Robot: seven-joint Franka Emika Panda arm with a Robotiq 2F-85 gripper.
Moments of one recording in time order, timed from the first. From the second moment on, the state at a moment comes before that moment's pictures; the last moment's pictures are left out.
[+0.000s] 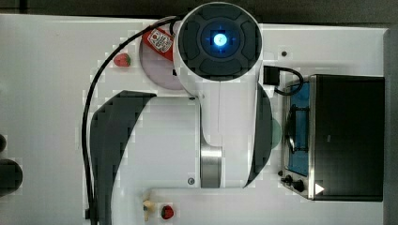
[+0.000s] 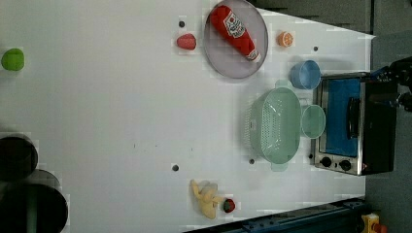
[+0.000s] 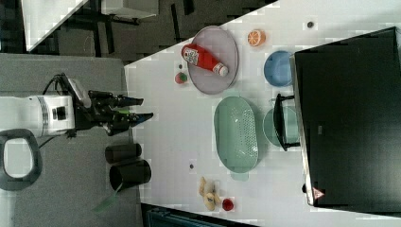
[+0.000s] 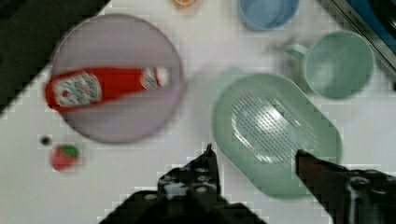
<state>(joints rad) 0.01 -0.02 -0.01 -1.81 -0.02 0.21 0.04</state>
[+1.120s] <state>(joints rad) 0.00 -0.23 -0.05 -2.38 -0.05 0.44 0.29</state>
